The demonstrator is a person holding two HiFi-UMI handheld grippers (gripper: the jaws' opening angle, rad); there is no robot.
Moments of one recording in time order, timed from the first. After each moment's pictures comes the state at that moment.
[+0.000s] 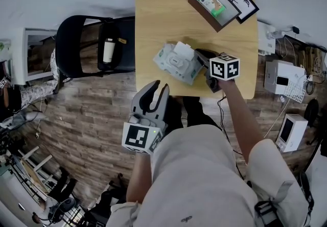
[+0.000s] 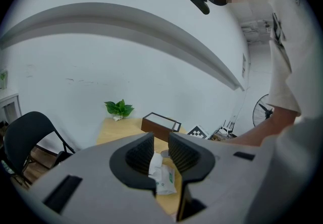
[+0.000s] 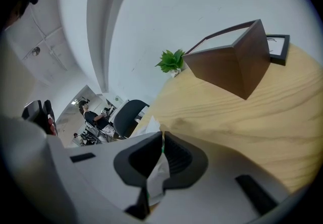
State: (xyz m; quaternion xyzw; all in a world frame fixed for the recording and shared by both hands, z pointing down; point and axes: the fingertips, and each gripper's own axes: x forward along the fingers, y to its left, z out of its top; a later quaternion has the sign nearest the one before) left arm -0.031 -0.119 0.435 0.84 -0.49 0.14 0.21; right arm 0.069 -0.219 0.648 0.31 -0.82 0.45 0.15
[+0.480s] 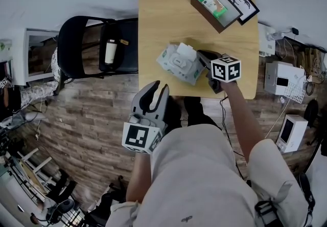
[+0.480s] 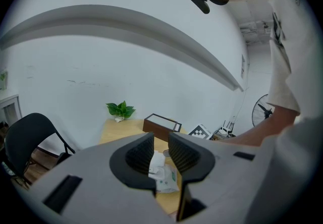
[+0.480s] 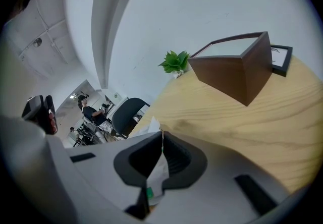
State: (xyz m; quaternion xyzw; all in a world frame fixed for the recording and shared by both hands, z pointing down) left arm -0.048 -0.113 0.429 0.84 -0.48 0.13 0.20; right arm 0.065 -0.214 0.638 0.32 -0.83 0.42 0.17
